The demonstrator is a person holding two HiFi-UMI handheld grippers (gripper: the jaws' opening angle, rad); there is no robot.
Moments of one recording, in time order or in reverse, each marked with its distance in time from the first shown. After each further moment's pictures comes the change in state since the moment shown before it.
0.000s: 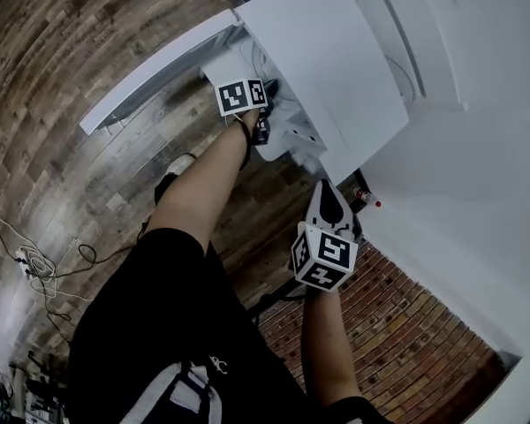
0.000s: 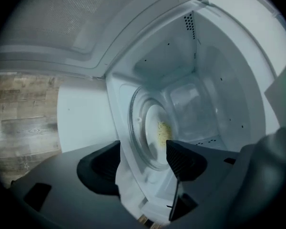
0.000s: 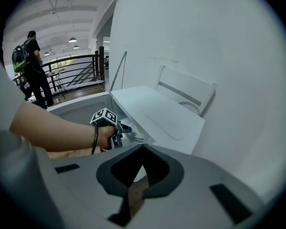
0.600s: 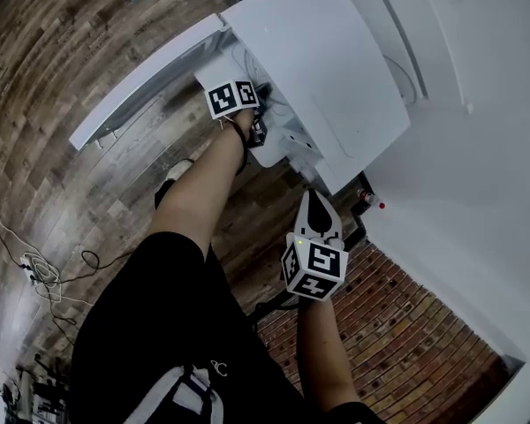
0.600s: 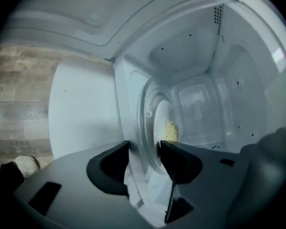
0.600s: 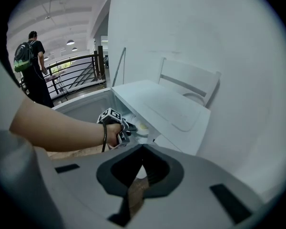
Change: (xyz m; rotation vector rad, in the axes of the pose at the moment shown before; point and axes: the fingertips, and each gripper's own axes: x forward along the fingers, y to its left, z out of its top) left arm 0.027 0.015 -0.007 -0.111 0.036 -0.012; right arm 0.015 0.008 -0.018 0.044 0.042 0.059
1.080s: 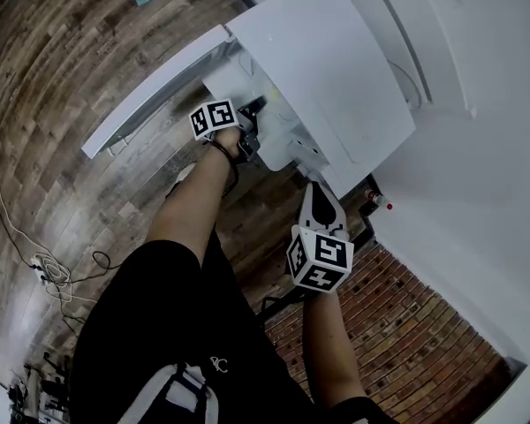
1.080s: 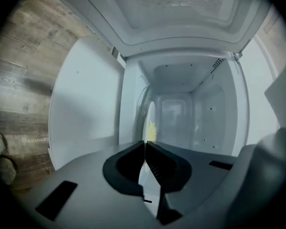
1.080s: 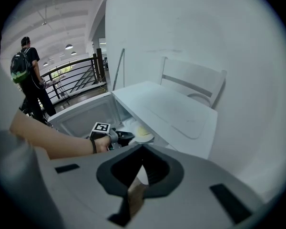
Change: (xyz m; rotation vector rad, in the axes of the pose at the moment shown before) left arm -0.030 -0.003 -0.005 -0.193 0.003 -0.351; right arm 0.014 0.009 0.024 0.037 0.000 0.035
